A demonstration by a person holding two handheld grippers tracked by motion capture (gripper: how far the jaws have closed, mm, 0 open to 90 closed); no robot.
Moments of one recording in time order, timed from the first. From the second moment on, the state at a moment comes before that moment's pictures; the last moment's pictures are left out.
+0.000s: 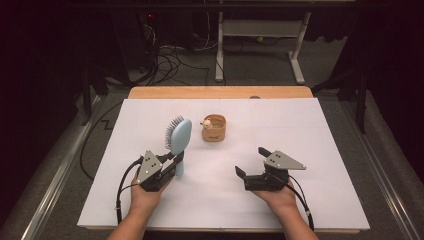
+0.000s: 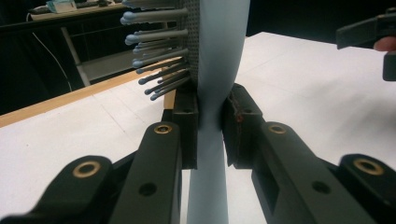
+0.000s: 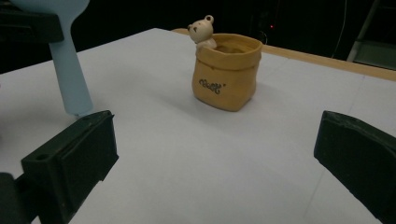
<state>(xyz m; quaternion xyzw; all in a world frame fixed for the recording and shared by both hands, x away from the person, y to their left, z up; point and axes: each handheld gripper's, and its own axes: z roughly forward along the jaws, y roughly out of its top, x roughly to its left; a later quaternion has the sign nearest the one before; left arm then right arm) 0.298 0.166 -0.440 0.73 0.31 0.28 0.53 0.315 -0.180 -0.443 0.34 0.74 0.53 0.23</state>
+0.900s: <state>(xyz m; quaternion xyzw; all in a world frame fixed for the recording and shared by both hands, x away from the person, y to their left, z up) 0.288 0.144 -0.440 0.74 0.28 0.29 0.53 0.316 -0.127 -0.407 0.31 0.74 0.57 0.21</state>
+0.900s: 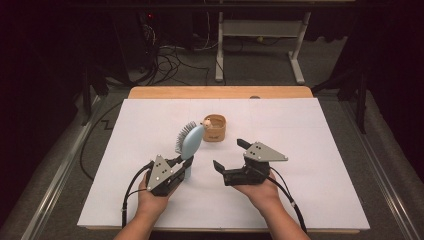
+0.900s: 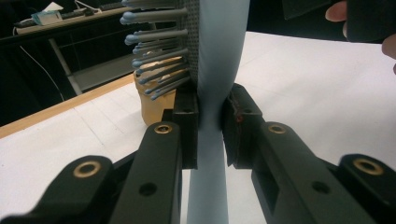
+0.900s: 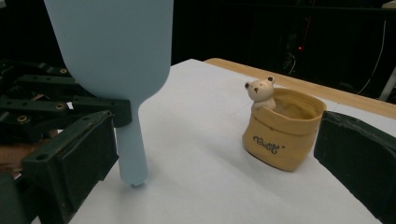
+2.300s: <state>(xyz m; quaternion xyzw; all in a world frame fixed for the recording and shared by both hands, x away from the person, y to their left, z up) 0.283 0.129 -0.441 0.75 0.27 0.29 0.53 0.323 -0.073 -0.380 0.28 0.73 0.60 0.17</state>
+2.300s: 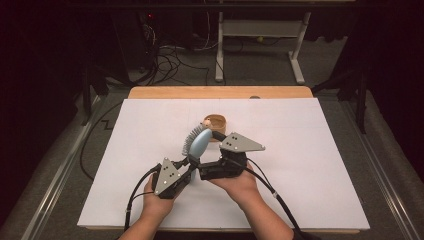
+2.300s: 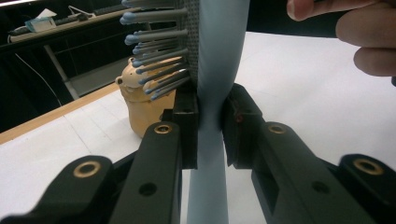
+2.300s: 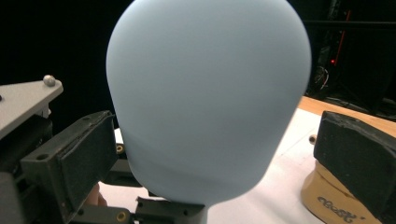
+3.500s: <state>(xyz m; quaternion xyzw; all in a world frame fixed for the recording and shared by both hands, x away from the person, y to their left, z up) 0.284 0.131 -0.441 0.75 0.27 0.30 0.53 0.330 -0.061 -0.380 0.28 0.73 0.61 0.14</state>
